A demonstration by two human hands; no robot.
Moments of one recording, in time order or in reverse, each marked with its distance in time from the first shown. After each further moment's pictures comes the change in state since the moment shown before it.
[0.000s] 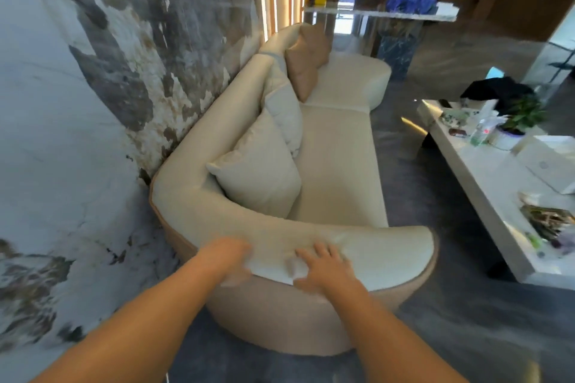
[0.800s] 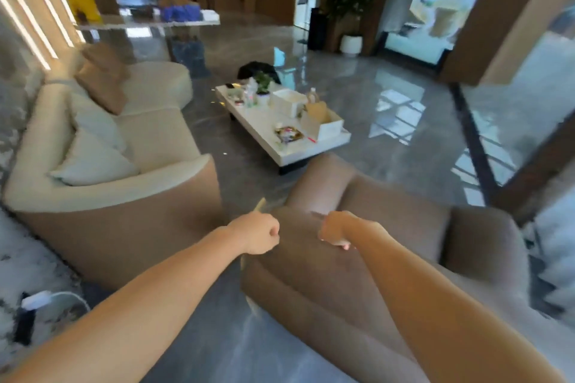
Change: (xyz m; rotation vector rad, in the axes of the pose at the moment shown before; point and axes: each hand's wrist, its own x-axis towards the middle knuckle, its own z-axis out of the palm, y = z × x) left_hand -0.610 0.334 0.123 0.202 0.025 0.839; right_hand -0.779 0.151 0.103 0.469 0.159 0.598
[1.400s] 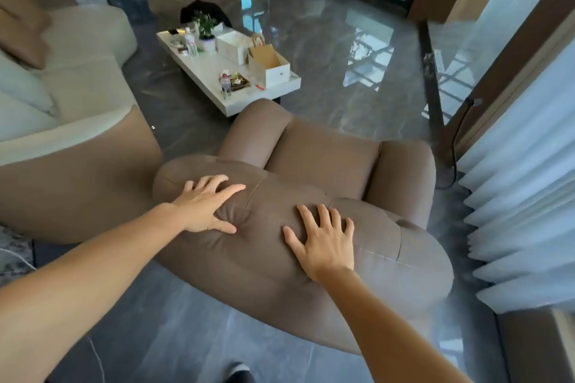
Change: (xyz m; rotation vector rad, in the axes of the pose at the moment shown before) left_hand 0.037 0.163 0.122 0.322 0.012 0.078; right_hand -0.138 0.269 0.111 -0.061 0.593 0.001
